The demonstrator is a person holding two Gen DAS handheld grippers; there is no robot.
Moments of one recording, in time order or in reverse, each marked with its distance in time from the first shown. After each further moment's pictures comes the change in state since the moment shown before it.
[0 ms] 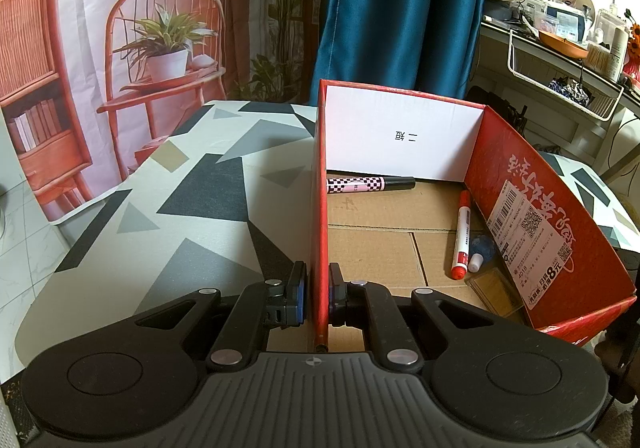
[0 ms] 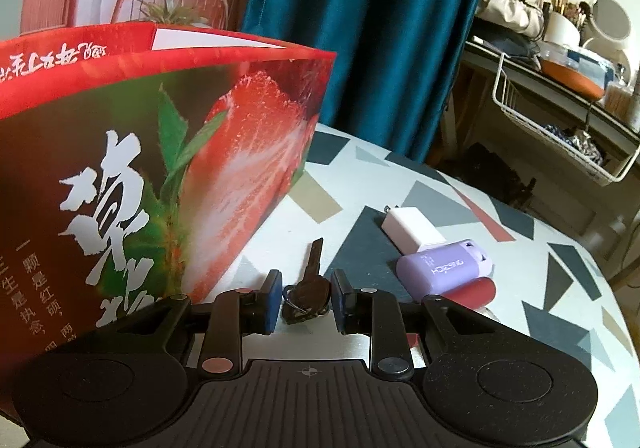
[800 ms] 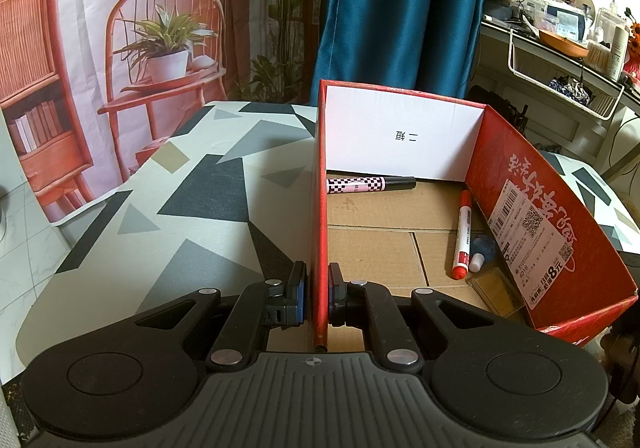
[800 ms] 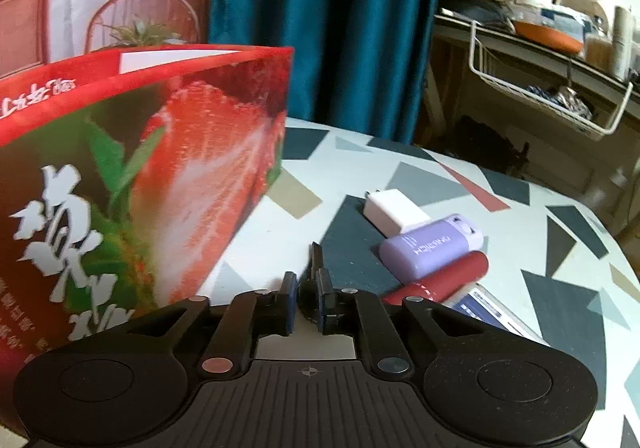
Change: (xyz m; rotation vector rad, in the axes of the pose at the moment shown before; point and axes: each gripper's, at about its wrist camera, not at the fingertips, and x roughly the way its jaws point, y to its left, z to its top) left arm -0.001 0.001 0.001 0.004 -0.002 0.004; right arm 0.001 -0.022 -0.003 0.149 0.013 0.006
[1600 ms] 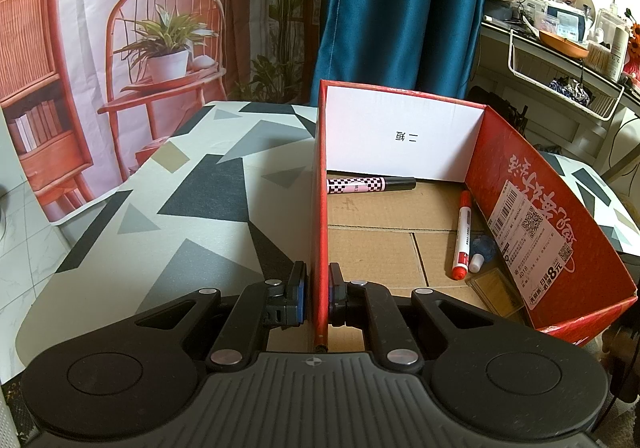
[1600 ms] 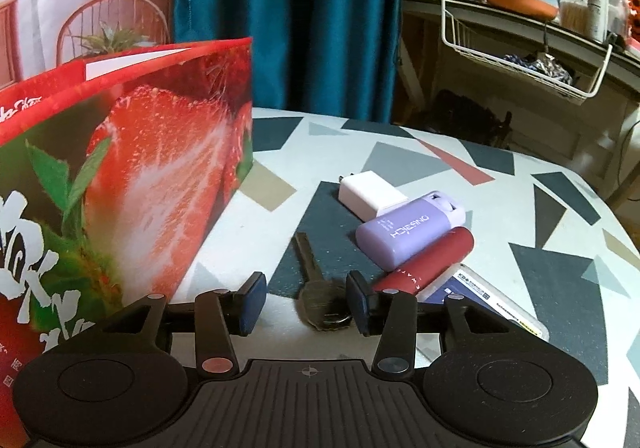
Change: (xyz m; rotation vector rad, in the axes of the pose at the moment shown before) left arm 0.000 0.000 0.000 0.002 0.000 0.001; right arm 0.005 -0.013 0.002 0.093 0.040 -0.029
